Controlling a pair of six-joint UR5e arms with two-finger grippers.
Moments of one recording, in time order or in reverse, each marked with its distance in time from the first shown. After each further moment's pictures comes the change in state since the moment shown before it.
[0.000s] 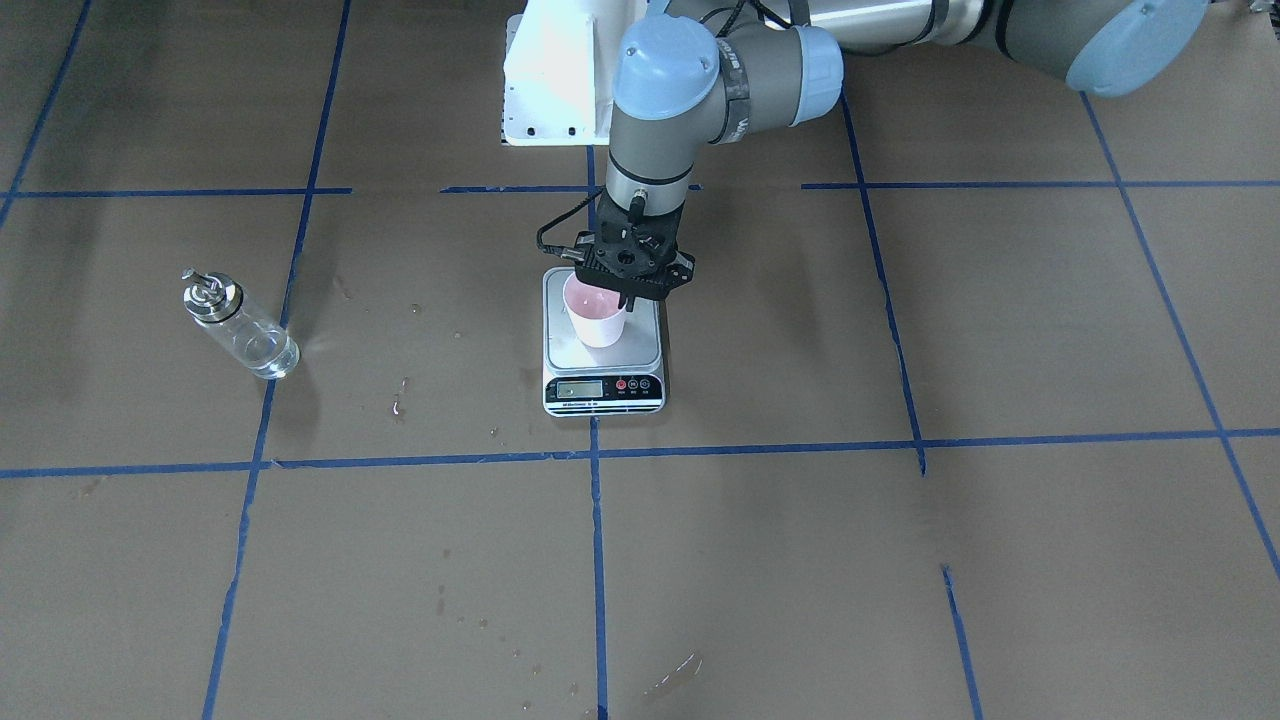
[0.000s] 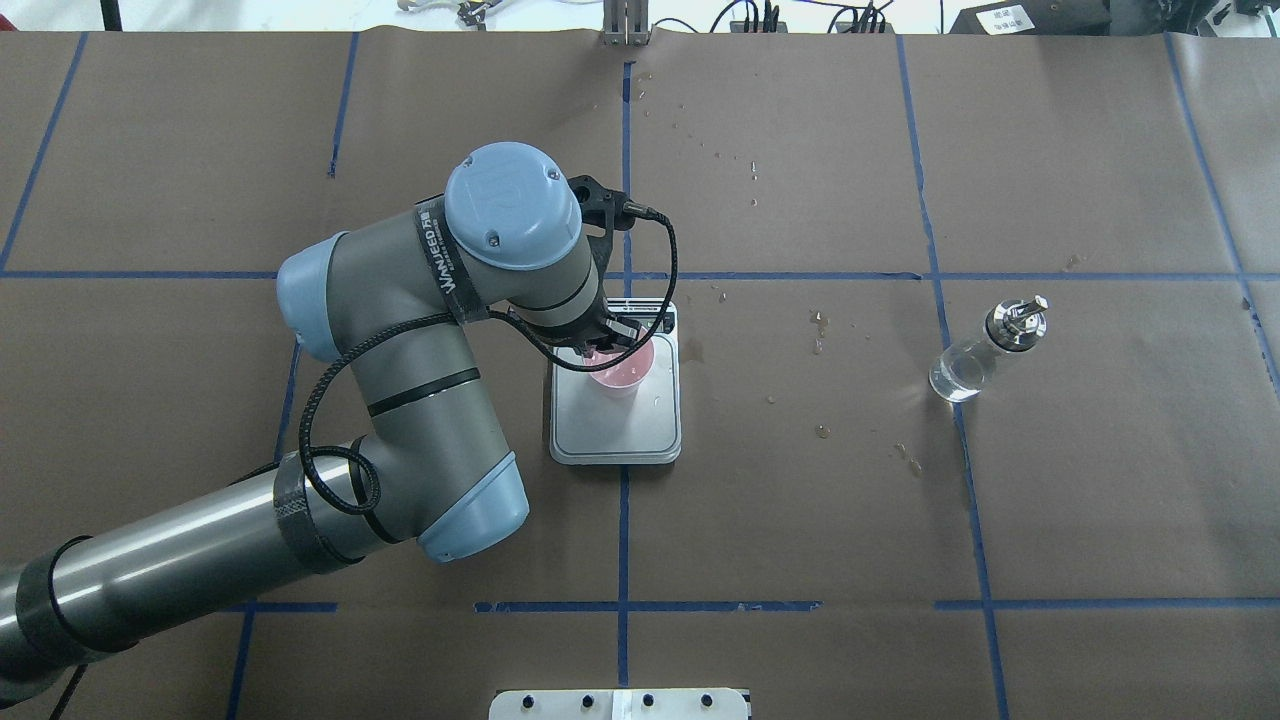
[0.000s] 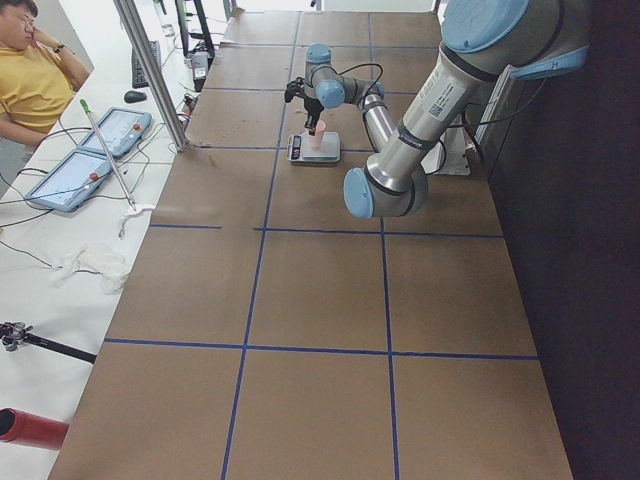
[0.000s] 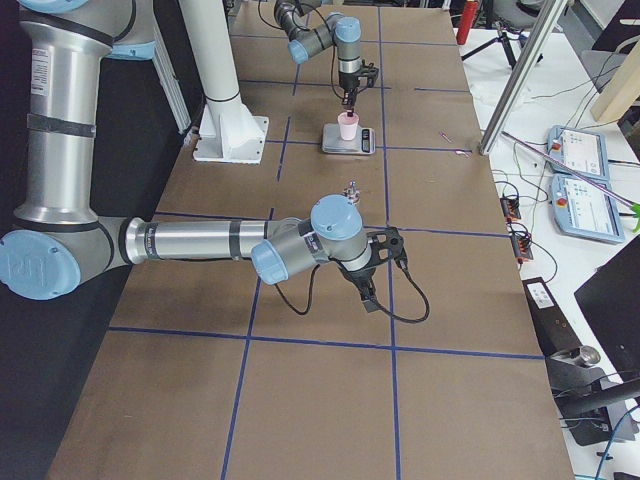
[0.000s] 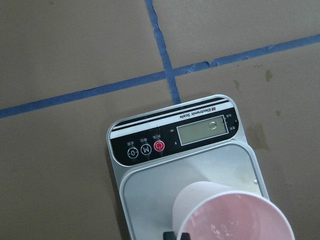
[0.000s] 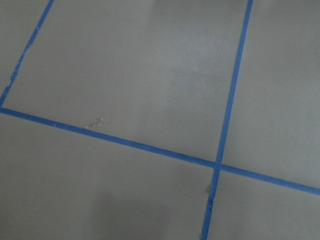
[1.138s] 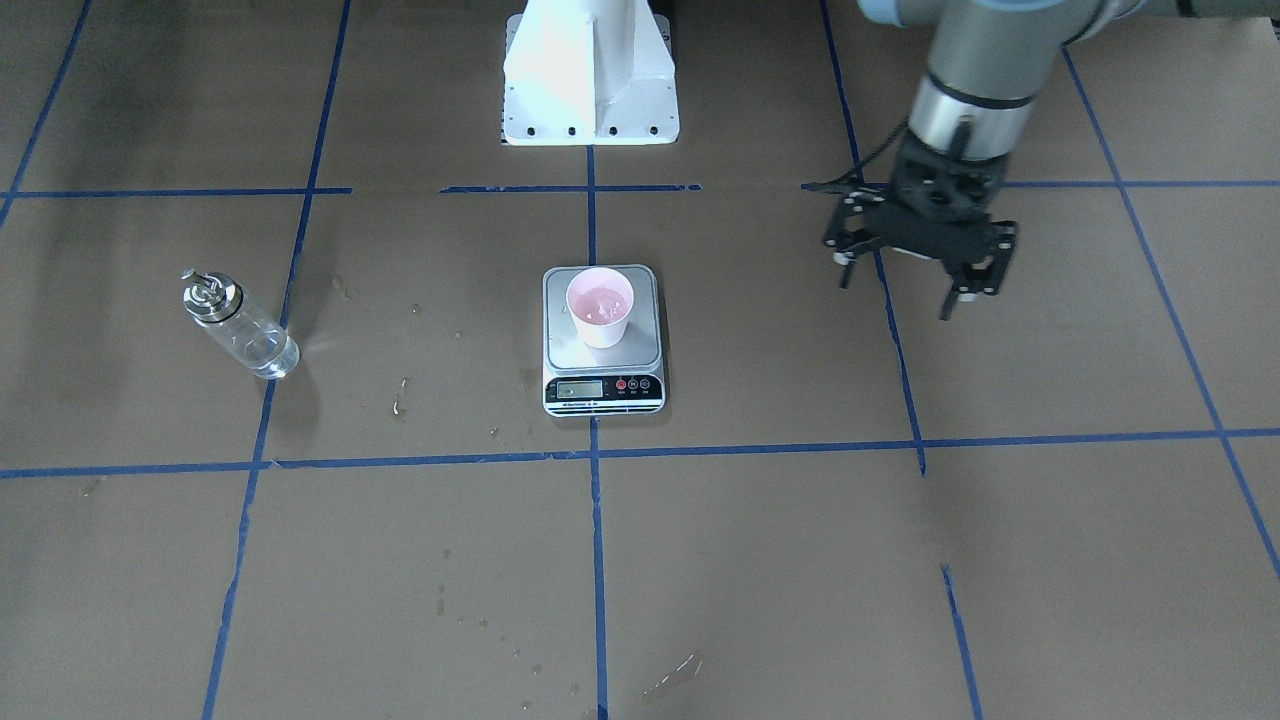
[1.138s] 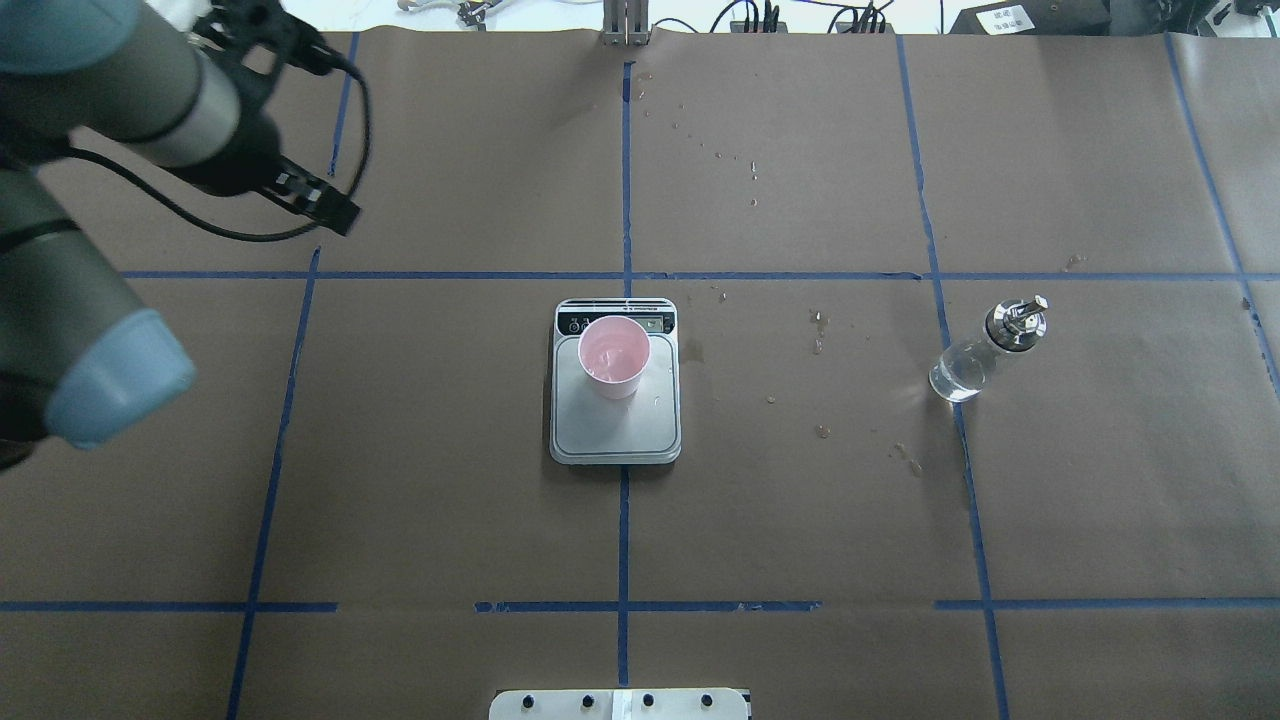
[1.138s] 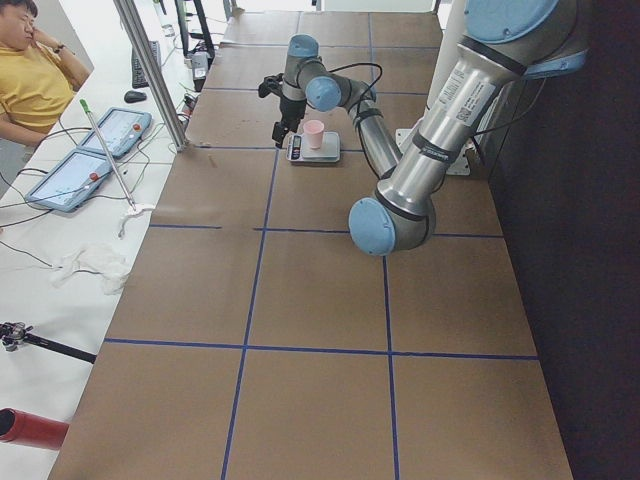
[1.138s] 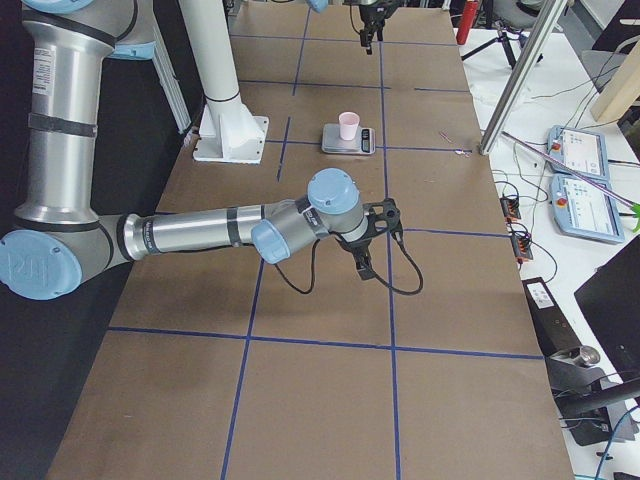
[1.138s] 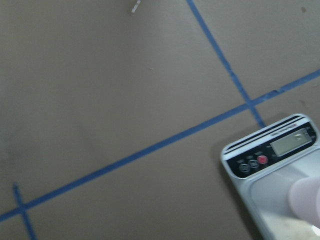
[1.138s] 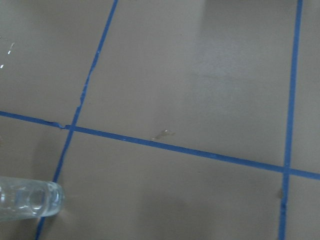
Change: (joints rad) left arm -0.414 0.369 -0.397 0.156 -0.098 0.592; right arm -0.070 -0.007 0.146 -0.005 0.087 0.227
